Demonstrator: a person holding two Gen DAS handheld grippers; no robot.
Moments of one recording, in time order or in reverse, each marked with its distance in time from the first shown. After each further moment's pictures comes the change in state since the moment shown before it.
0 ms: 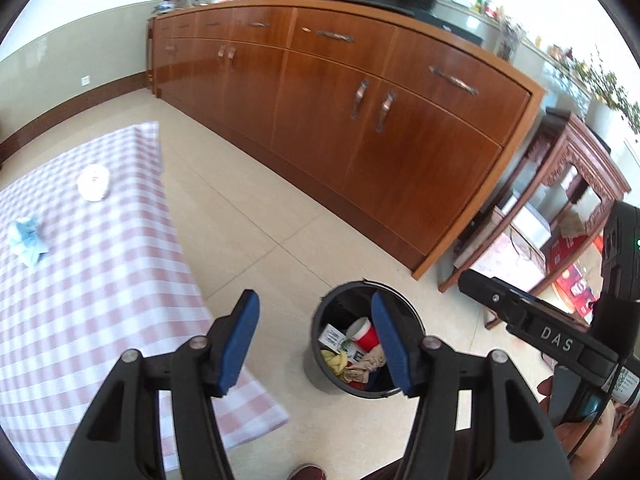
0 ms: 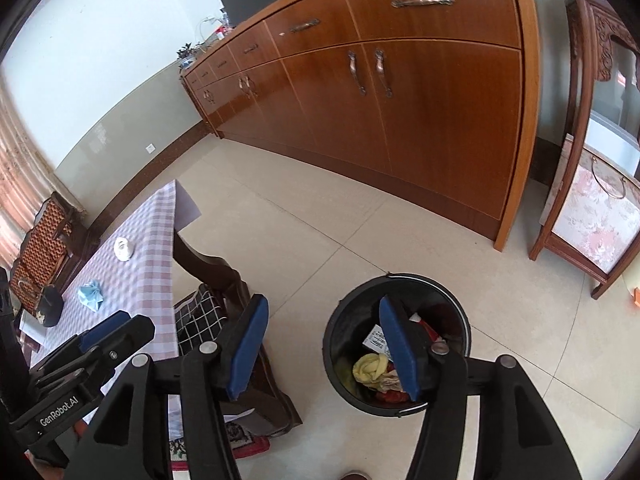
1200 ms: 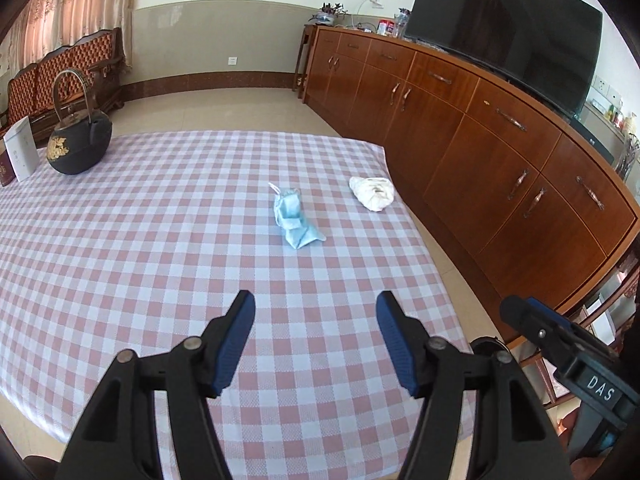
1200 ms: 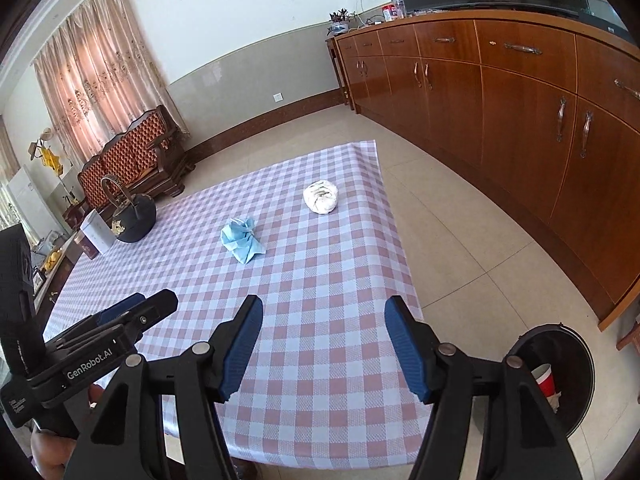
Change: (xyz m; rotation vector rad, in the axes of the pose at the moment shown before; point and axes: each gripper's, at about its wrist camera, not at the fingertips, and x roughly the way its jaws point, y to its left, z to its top) left arm -0.094 0.230 -0.031 -0.327 -0.118 0.316; right arm 0.044 0.266 -0.042 -0.346 0.055 0.299
